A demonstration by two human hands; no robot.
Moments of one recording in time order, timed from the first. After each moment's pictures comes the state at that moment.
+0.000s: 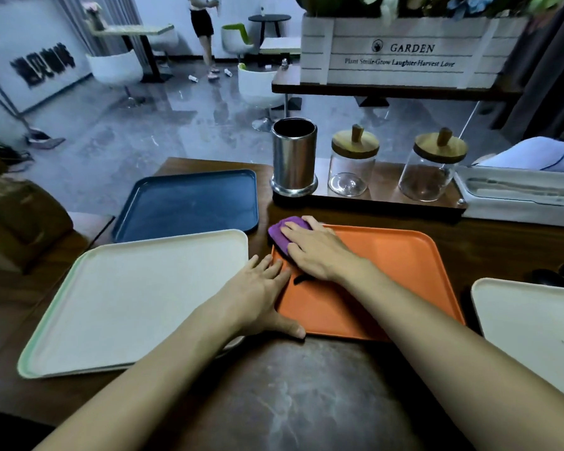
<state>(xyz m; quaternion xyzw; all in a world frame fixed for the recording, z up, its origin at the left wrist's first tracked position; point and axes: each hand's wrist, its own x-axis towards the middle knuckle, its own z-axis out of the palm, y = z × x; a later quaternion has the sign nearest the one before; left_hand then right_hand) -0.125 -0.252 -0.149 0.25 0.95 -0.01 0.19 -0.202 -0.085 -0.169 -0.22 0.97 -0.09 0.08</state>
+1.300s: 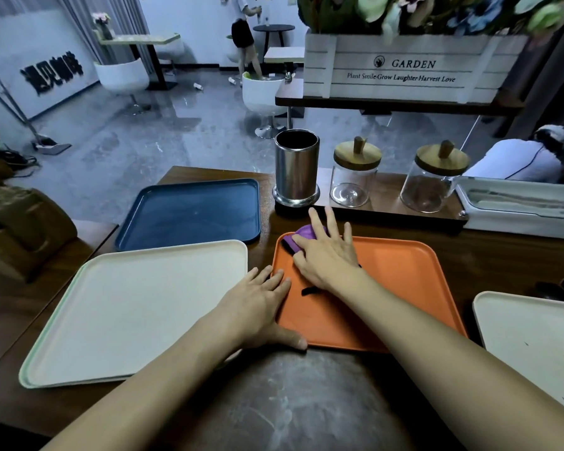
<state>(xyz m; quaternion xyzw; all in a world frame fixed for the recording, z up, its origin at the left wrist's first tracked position) -0.122 -0.253 -0.147 0.23 0.95 0.00 0.20 -0.203 -0.084 -0.172 -0.10 0.99 -0.02 0.01</state>
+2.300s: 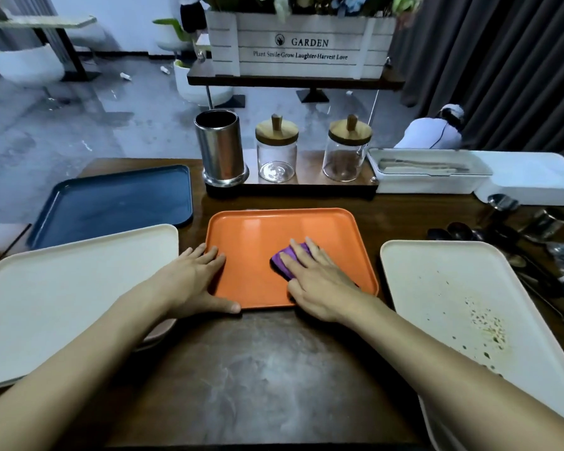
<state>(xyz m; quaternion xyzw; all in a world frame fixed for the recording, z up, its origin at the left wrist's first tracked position) -0.120 -0.245 -0.136 0.22 0.94 -0.05 0.24 -0.073 0.008 -0.170 -0.12 0.98 -0.10 0.13</state>
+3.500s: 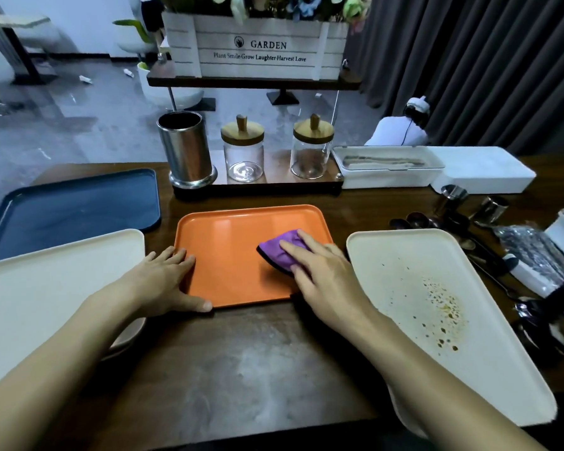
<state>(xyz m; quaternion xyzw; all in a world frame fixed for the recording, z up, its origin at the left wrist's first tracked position) -0.126 -0.240 -0.132 0.19 0.94 -0.06 0.28 -0.017 0.032 -0.144 -0.01 0.97 -0.24 -0.09</state>
